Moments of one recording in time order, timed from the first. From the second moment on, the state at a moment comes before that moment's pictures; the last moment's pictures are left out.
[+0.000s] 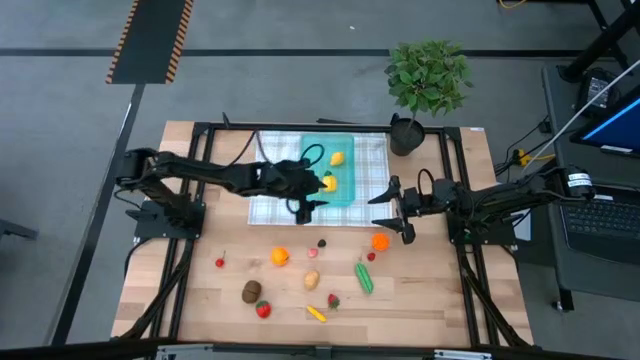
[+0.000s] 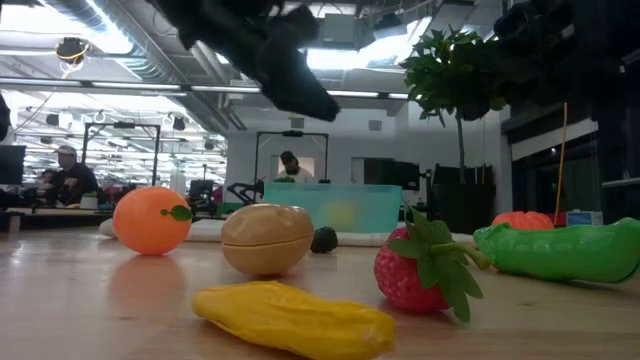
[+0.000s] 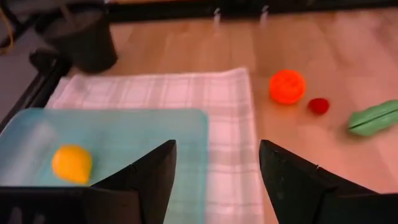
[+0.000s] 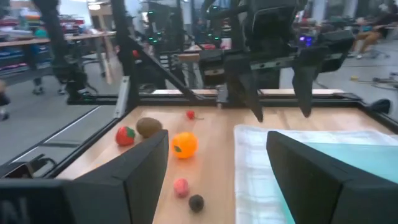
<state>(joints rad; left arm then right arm) 0.09 1.52 0.94 0.04 -0.05 0.09 -0.03 1.07 0.17 0.92 -0.21 0.05</state>
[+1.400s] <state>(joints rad) -0.20 0.95 0.29 0.41 -0.30 -0.07 0.06 1.02 0.56 -0.12 -0.23 0.10</state>
